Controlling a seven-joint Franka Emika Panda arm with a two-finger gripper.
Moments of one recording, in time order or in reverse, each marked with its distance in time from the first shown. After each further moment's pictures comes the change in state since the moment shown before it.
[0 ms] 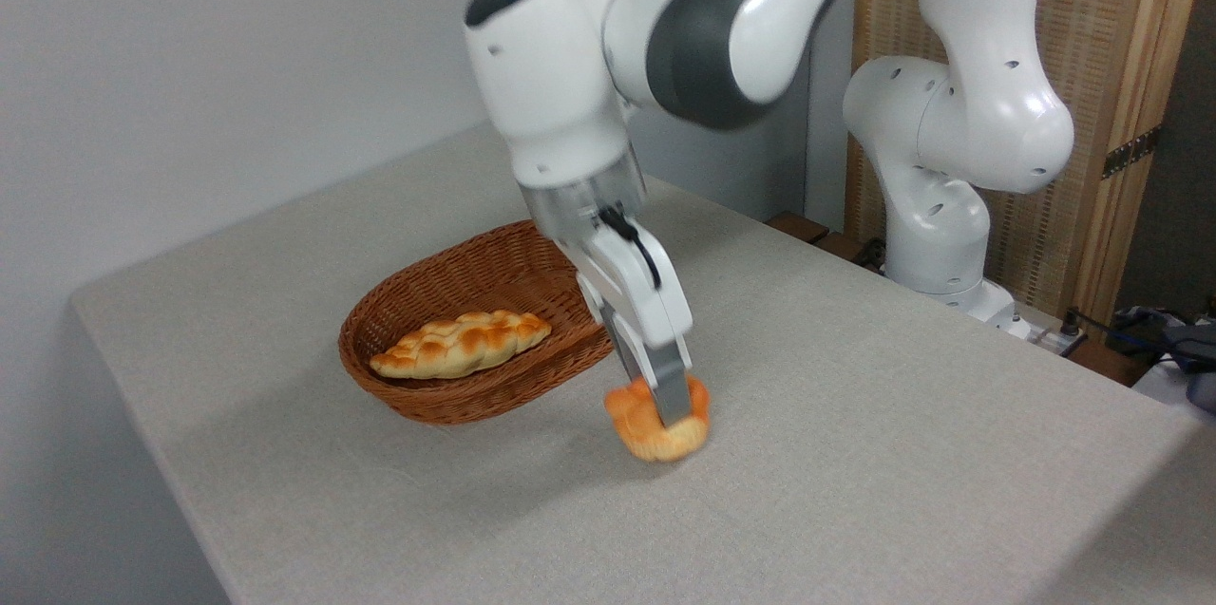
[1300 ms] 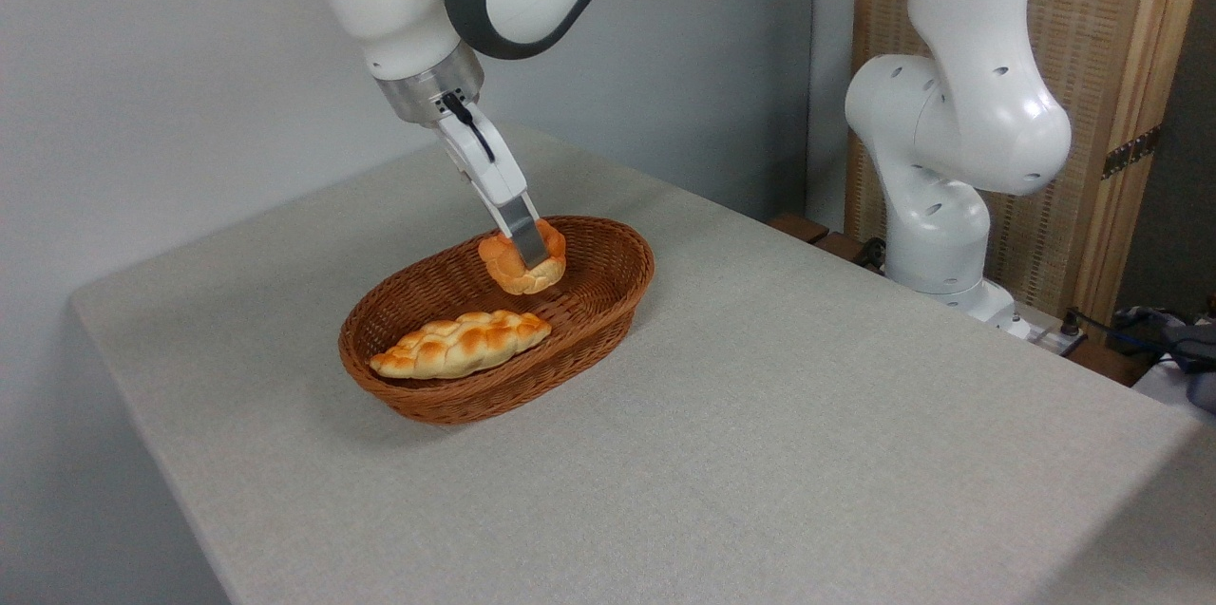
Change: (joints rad) arm -0.064 0.131 -0.320 0.240 -0.268 -0.209 -0.346
